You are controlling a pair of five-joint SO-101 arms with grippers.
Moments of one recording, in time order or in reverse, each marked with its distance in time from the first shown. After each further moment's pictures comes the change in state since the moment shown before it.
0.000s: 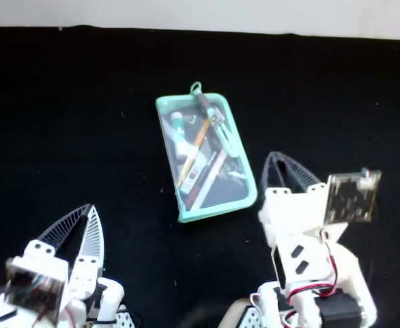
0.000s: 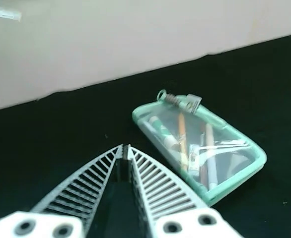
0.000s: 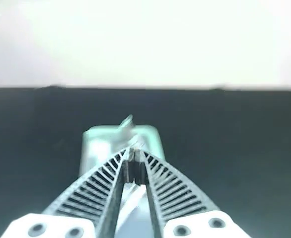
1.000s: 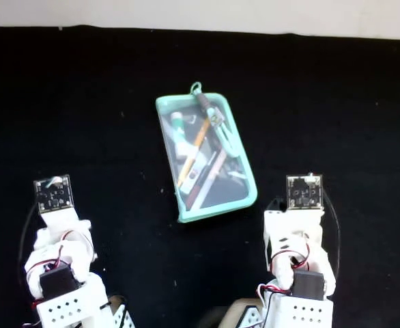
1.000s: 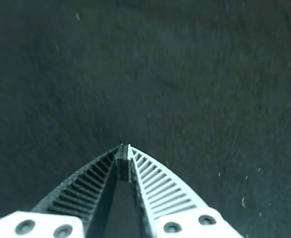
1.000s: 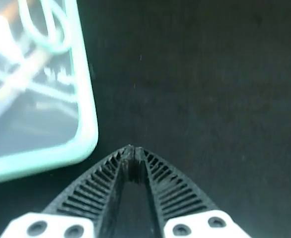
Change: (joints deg) left arm -32.8 0.1 55.7 -23.1 0.0; right arm 12.2 -13.7 42.7 -1.8 11.3
